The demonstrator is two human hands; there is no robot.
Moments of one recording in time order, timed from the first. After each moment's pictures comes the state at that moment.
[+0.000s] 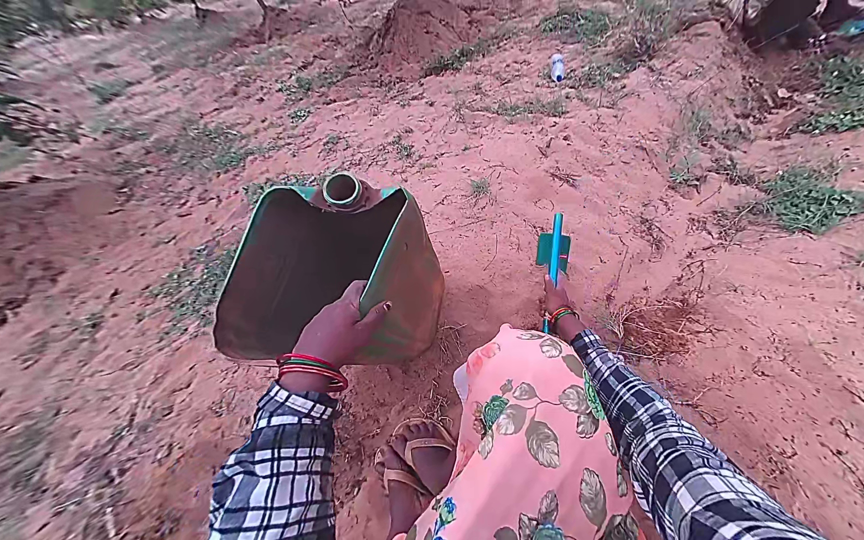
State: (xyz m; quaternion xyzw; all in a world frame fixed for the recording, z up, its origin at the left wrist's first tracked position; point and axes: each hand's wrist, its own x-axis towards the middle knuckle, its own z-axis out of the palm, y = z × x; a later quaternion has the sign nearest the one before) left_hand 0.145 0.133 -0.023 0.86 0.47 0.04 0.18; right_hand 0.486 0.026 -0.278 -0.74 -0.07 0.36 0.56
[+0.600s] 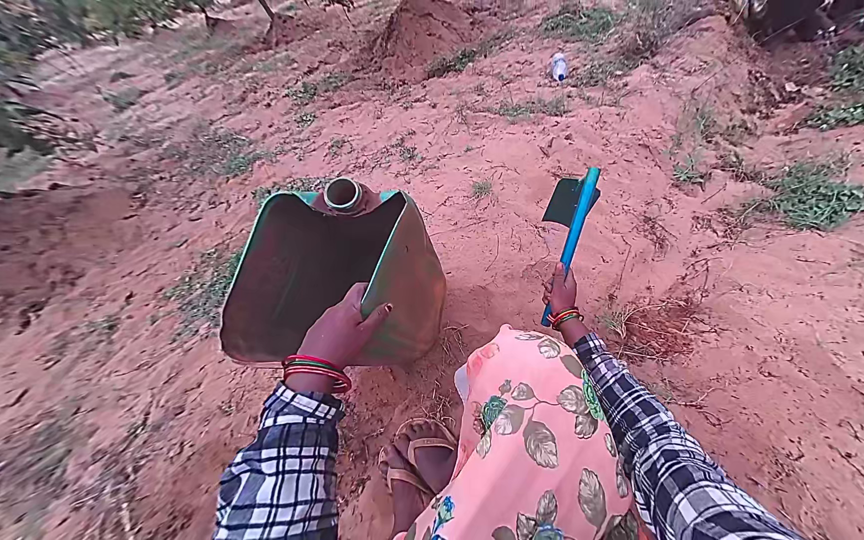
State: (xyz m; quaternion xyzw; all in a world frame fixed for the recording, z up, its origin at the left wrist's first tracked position) left_hand 0.146 0.133 -0.026 0.86 0.48 0.03 0.16; right_hand 0.484 0.024 -0.270 -0.58 -0.11 0.29 0.75
